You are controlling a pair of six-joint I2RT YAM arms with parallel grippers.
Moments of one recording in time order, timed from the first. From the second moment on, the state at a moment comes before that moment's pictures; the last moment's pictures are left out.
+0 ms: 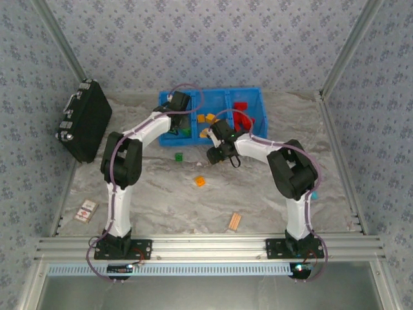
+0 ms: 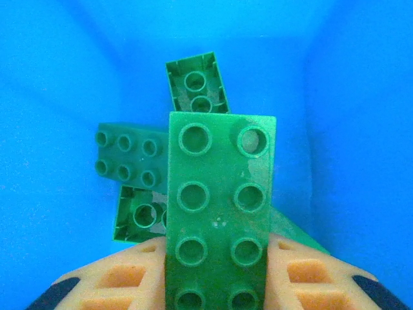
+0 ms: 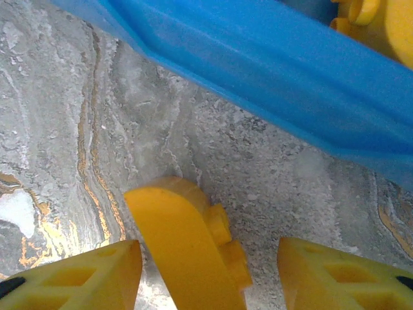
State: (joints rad) left arm -0.44 2.14 1.72 -0.56 -0.30 -0.41; right arm 0.61 1.99 1.35 -0.46 0.00 0.06
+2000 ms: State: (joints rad) left arm -0.49 1.13 0.87 -0.56 -0.32 -0.31; right arm 0.55 2.05 1.86 -0.69 0.02 0.07
